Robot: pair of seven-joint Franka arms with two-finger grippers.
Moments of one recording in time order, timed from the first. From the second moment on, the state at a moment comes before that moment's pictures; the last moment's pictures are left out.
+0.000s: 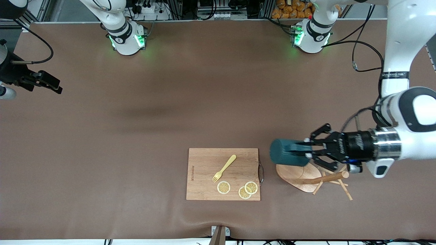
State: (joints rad) left arm 0.05 0.60 -0.10 -1.27 -1.33 1.69 -1.25; right arm -0.43 -0.08 0.40 -1.70 0.03 1.60 0.07
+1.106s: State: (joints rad) left arm 0.13 0.69 -0.10 -1.27 -1.35 1.62 -1.06; right arm -0.43 -0.08 0.40 -1.70 0.06 1.60 0.07
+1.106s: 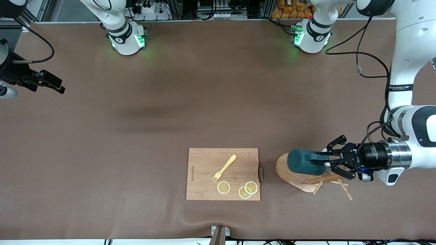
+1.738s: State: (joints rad) left arm 0.14 0.72 -0.09 -1.27 -1.35 1.62 -0.96; right arm -0.43 -0.08 0.40 -1.71 0.07 1.61 0.07
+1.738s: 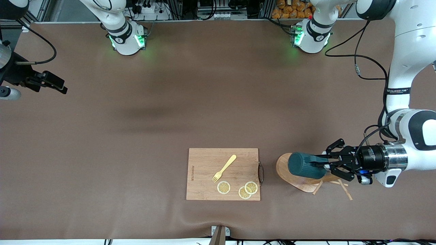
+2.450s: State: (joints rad) left arm 0.17 0.72 -0.06 -1.27 -1.31 1.60 -0.89; right arm -0.43 -0.08 0.40 -1.71 0.07 1.61 0.07
